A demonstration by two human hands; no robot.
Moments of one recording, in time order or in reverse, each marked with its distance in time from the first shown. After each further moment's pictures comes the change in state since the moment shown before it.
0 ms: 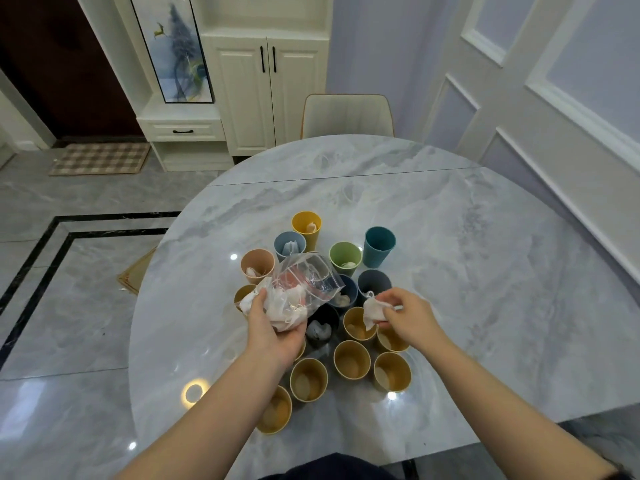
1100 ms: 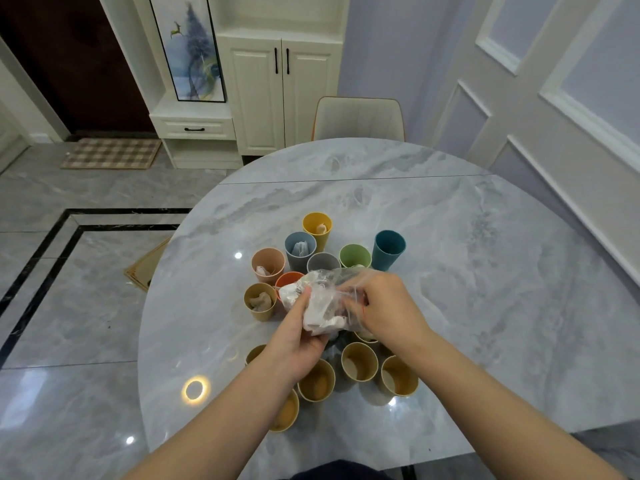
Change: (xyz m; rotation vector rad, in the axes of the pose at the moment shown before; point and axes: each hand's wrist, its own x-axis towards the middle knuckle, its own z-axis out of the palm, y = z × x) left_hand -0.028 -0.011 0.005 0.234 -0.099 -0.144; right_hand -0.040 -0.090 0.000 -0.311 -0.050 -0.410
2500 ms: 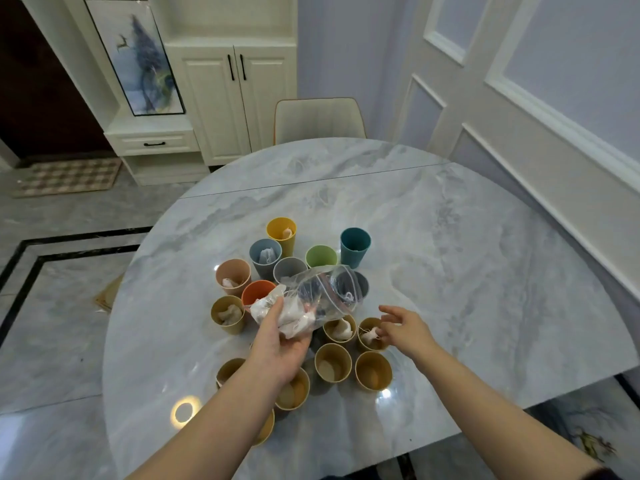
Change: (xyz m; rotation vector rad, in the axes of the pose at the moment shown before) left_hand 0.014 -0.021 0.016 -0.074 0.129 0.011; right_hand -0.023 0.135 0.031 0.582 0.004 0.688
